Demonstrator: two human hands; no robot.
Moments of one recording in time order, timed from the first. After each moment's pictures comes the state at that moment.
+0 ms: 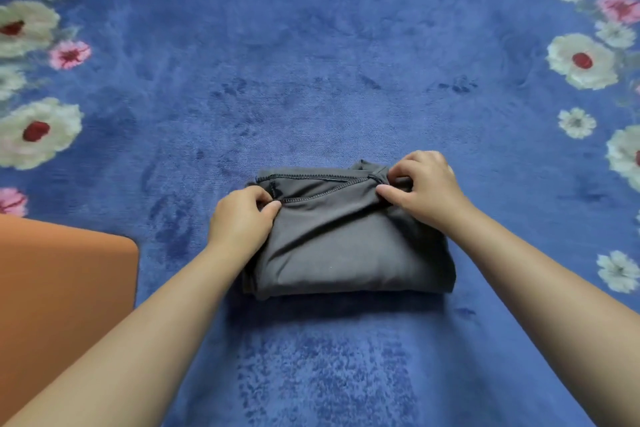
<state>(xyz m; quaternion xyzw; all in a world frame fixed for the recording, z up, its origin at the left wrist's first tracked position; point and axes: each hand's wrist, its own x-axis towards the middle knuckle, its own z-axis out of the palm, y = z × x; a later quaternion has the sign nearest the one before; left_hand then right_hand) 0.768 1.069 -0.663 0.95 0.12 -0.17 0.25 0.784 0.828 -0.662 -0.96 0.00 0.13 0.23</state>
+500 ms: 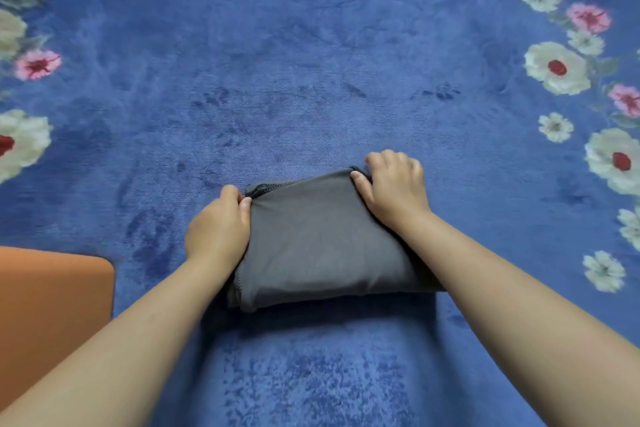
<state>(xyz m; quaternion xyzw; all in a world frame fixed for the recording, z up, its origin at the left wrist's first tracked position) 0.774 1.076 -0.680 0.97 0.11 -0.14 0.18 0.799 0.851 -0.692 -1.00 0.01 0.07 0.06</state>
